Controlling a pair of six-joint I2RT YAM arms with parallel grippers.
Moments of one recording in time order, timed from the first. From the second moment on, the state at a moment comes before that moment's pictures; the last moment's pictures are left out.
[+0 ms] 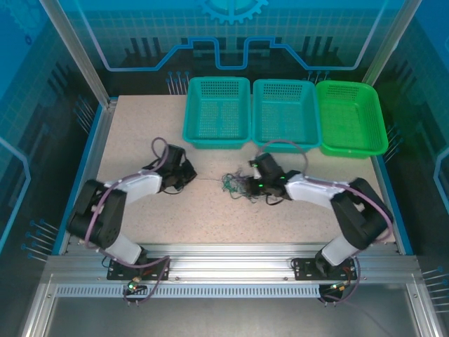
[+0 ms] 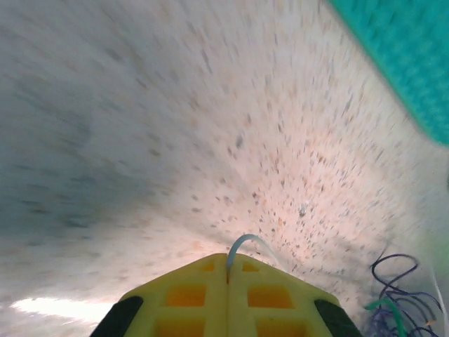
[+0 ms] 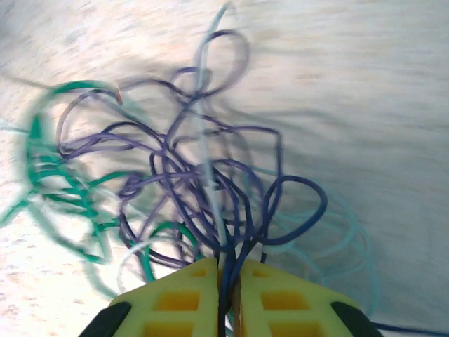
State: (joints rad) left arm -0.27 1.50 0.73 -0.13 0.13 -0.99; right arm 0.56 1.52 0.74 -0.17 -0.08 0.48
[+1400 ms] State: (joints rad) left arm -0.19 1.05 0.63 -0.32 0.05 -0.82; right arm 0.65 1.65 0.85 -0.23 0.20 0.39
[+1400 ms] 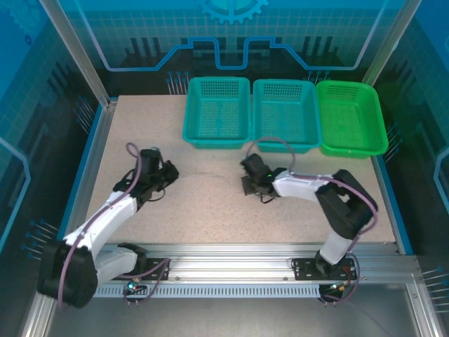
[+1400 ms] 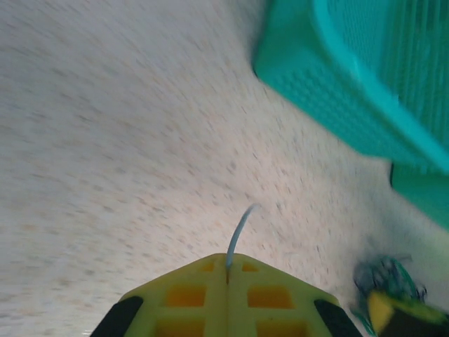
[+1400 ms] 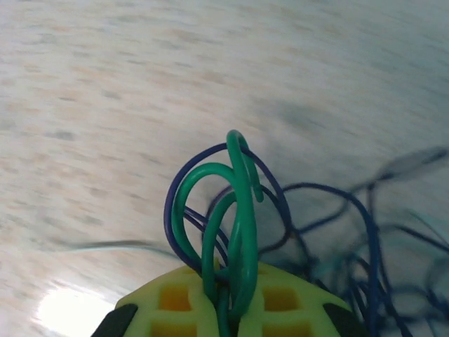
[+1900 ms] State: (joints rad) left arm -0.30 1.09 0.56 -0.18 0.22 -0.72; right arm 0.47 1.26 0.66 -0.21 -0.04 0.37
